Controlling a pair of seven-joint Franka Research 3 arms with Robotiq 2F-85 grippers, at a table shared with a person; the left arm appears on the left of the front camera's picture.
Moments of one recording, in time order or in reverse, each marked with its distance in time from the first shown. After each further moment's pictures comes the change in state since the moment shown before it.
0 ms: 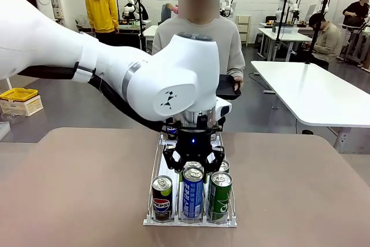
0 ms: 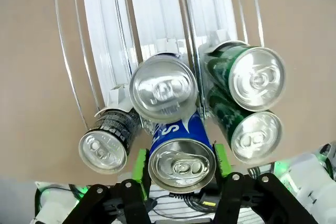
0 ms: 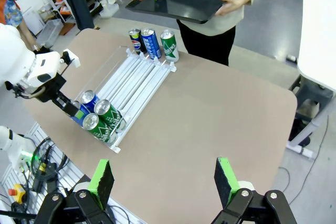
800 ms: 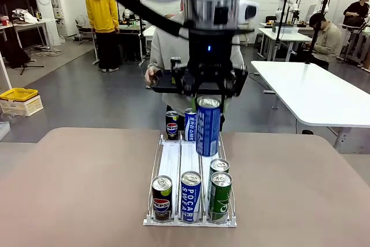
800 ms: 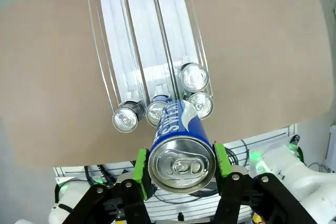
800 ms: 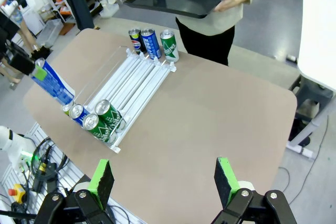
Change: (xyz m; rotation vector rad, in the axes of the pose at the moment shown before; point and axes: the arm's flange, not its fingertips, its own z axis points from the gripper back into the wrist) left arm 0.006 -0.023 0.191 -0.025 -0.117 -0.038; right arm 0.000 0.000 0.000 0.000 0.000 0.000
